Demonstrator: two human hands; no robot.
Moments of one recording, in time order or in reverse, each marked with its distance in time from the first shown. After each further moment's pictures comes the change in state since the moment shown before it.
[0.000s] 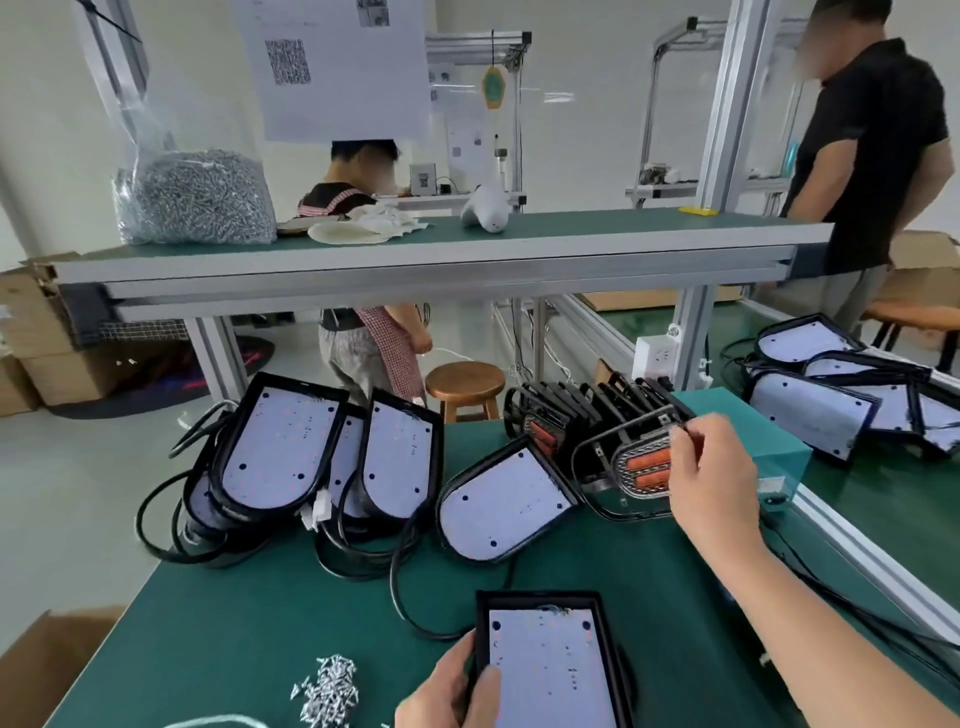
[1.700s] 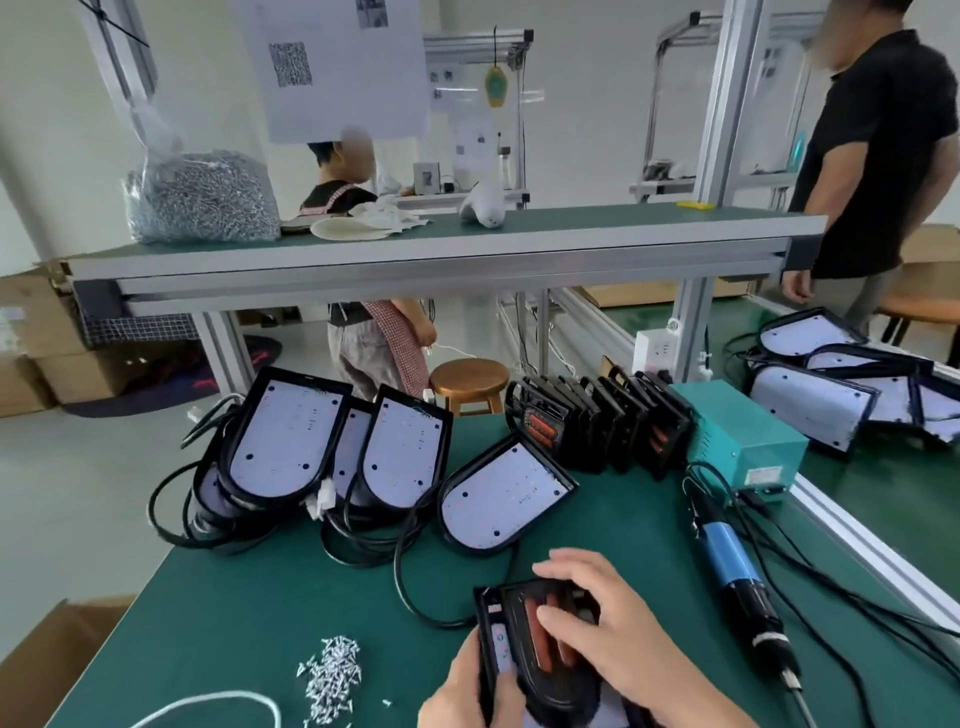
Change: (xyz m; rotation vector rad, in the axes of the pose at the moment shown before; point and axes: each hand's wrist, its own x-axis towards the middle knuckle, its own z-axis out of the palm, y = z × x) left_hand -0.023 0.020 0.021 0.293 0.178 -0.012; right_hand -0.127 -0.004 0.008 0.256 -0.812 0.018
